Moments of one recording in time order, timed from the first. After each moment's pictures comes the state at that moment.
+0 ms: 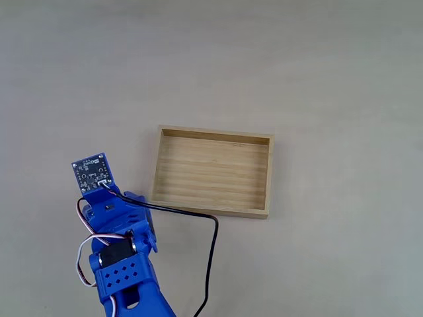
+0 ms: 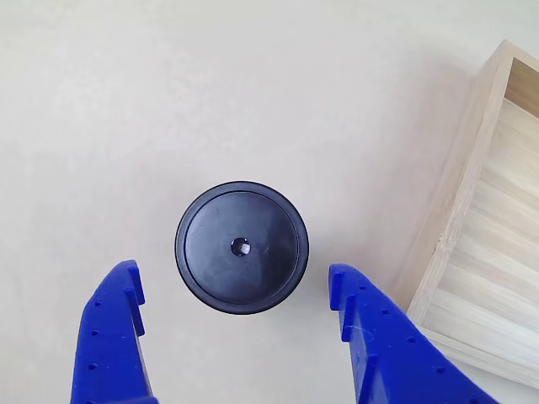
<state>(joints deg) -27.5 -16.5 41.7 35.6 1.1</state>
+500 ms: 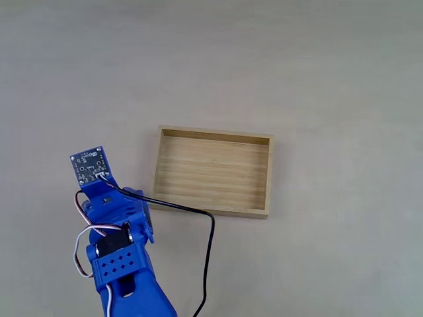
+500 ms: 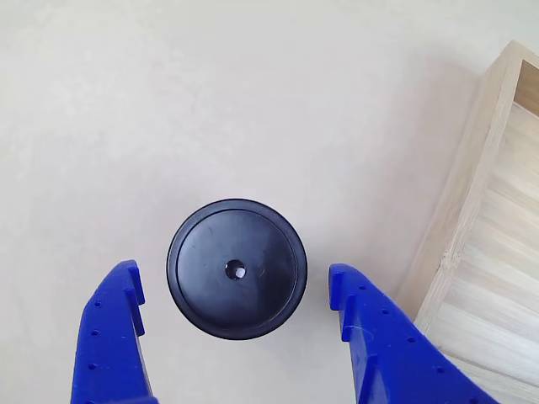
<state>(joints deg) -27.8 -10.9 37.4 35.4 1.1</state>
